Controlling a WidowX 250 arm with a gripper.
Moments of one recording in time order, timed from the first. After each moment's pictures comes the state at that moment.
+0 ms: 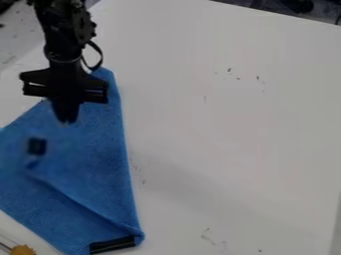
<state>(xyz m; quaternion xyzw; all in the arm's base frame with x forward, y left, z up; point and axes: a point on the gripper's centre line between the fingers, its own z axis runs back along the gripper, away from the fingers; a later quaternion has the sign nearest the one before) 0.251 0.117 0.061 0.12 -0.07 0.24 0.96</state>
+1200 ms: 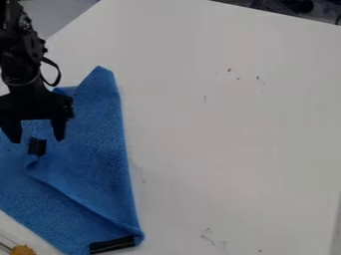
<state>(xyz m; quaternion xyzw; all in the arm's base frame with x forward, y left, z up) 0.215 0.169 0.031 0.09 -0.07 0.31 0.94</state>
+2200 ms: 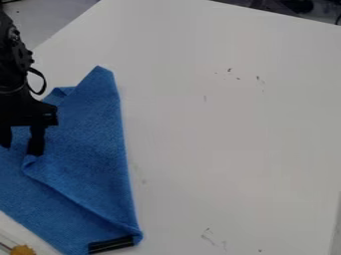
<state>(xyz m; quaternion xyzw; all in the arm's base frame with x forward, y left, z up) 0.207 0.197 0.014 0.11 -0.04 0.31 0.94</state>
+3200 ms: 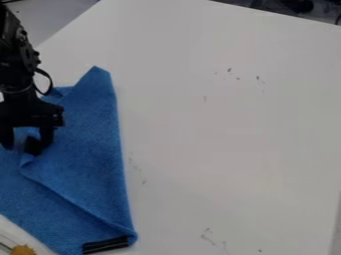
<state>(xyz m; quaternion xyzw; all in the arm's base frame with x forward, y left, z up) 0.214 0.188 0.010 0.09 -0.03 0.31 0.95</state>
